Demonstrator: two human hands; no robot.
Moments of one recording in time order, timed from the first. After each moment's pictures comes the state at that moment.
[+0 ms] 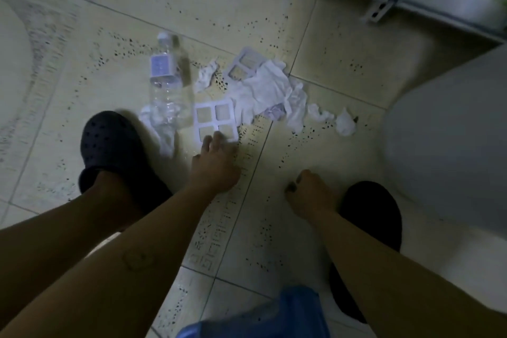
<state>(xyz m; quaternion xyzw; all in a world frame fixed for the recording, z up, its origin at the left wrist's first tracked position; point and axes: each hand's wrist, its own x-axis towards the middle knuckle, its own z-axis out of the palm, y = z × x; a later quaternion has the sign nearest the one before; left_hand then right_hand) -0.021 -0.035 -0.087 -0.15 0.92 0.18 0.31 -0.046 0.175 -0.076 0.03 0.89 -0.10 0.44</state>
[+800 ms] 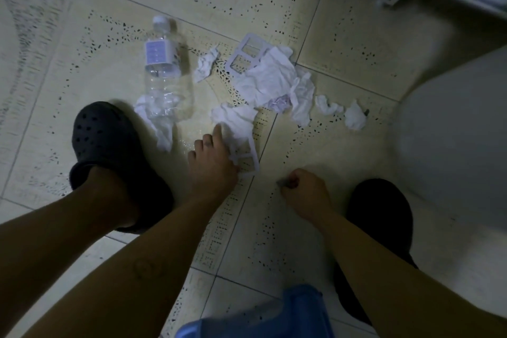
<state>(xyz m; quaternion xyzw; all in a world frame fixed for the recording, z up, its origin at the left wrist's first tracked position) -0.006 -0.024 -0.108 -0.26 0.94 0.15 0.19 -0.034 0.169 -0.093 0.05 0.86 -0.26 0.43</state>
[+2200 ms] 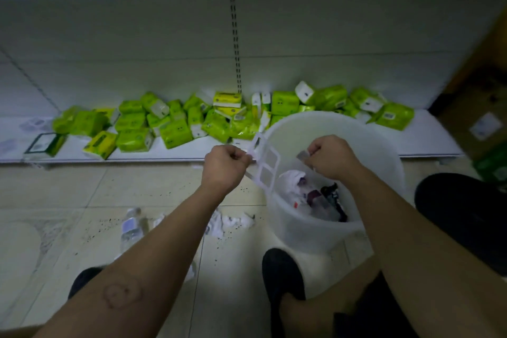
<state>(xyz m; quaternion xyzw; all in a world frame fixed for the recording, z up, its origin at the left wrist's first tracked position) -0.111 0.176 0.280 -0.11 0.88 0.47 -0.01 -0.129 0.398 0.293 0.06 0.95 -0.29 0.05</state>
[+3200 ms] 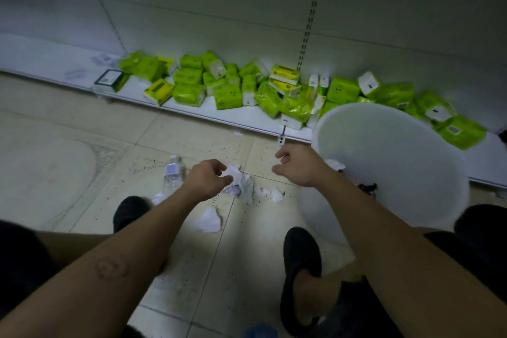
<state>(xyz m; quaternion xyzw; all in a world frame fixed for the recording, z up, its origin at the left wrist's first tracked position) -0.020 0.036 0.213 -0.18 0.91 0.35 0.11 -0.086 0.250 0.268 -0.12 0.94 -0.26 0.21</state>
